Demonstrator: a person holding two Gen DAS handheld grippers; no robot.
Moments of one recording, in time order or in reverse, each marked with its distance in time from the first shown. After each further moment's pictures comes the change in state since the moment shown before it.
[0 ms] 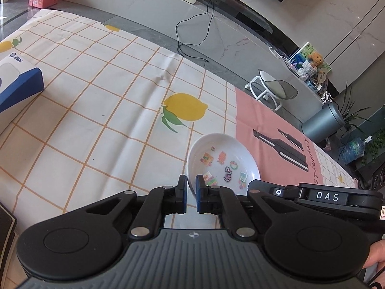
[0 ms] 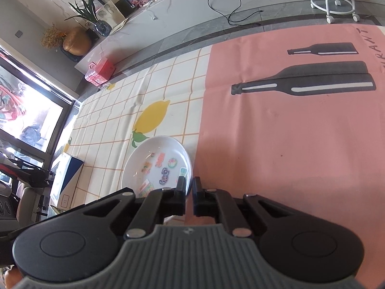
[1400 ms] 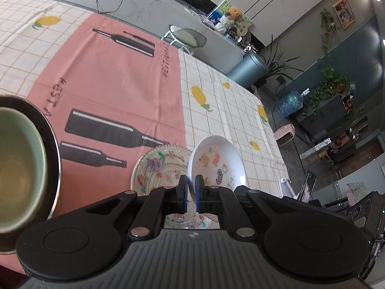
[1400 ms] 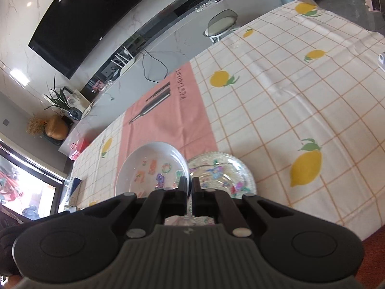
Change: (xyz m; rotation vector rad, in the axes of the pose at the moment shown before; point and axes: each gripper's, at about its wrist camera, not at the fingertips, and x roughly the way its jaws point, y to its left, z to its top) left arm -0.075 -0.204 -0.213 0.119 0.130 -0.265; right arm -0.308 -0.151 -0.228 0.303 -0.348 -0.101
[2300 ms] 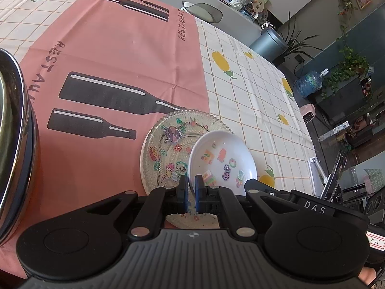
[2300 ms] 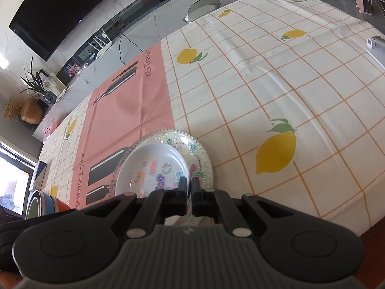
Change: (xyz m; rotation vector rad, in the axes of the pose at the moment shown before) left arm 0.045 0.011 -0.022 0.007 0.089 0.092; right arm 0.034 -0.031 -0.015 -0.043 0.058 -0.122
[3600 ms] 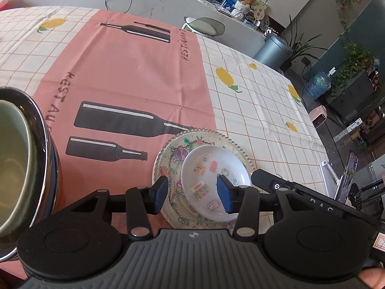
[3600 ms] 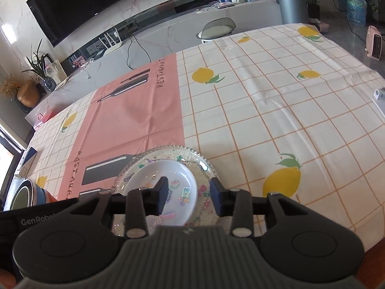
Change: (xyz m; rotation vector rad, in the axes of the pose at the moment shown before) left arm -0.022 -0.016 0.006 0.088 -0.077 0.088; right arm -0.006 0.034 0.002 -0.179 -0.089 -0.065
